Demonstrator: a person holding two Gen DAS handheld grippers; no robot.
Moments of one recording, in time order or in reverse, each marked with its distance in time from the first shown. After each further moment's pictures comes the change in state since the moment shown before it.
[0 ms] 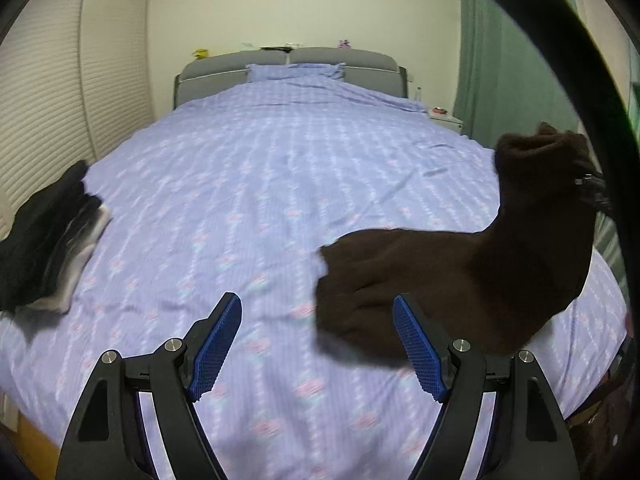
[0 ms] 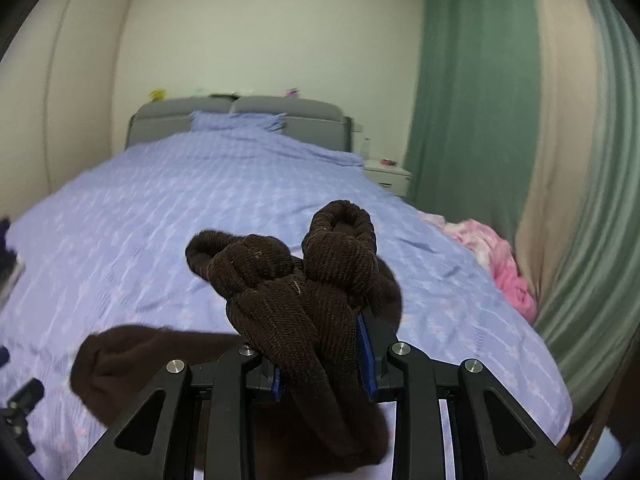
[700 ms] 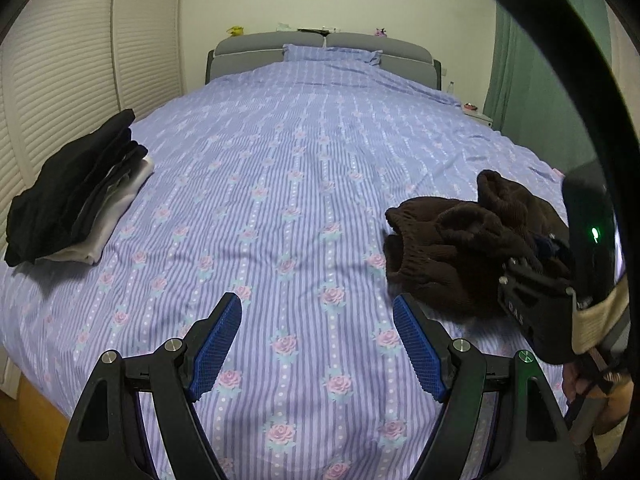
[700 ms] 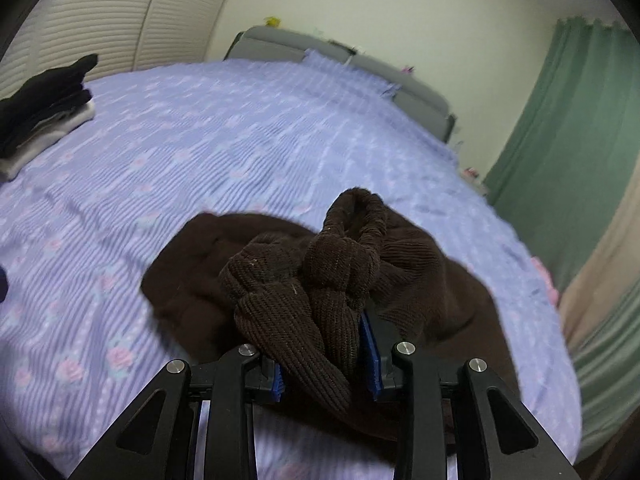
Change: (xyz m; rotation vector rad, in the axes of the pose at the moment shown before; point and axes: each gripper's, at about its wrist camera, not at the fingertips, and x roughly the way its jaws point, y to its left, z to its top) left arm -0.011 0.049 -0.038 -0.078 0.053 0.063; right arm 0.017 0.148 -0.076 -0.326 0.119 0.168
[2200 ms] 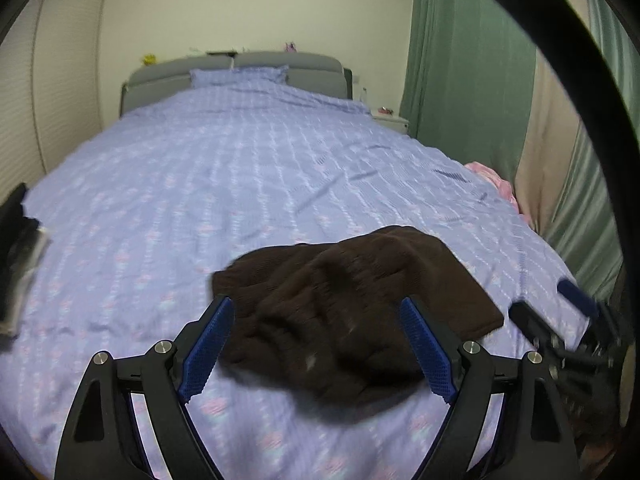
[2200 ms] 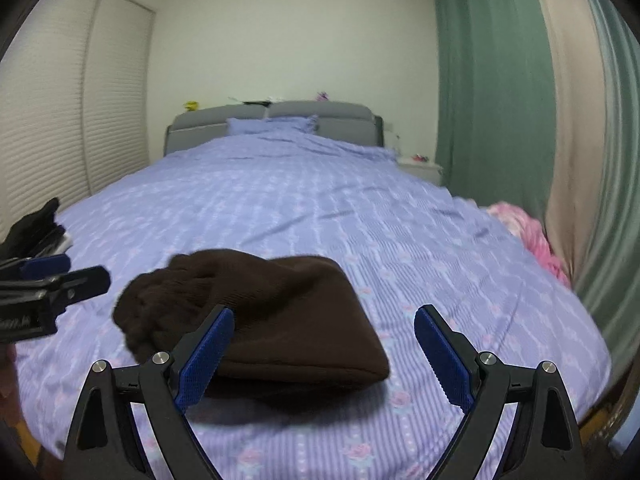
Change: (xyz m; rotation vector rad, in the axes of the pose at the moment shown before) left arm 0.013 -0.135 0.052 0.135 -0.040 -0.271; right arm -0.073 -0.155 -0.080 0.450 -0.167 -0.034
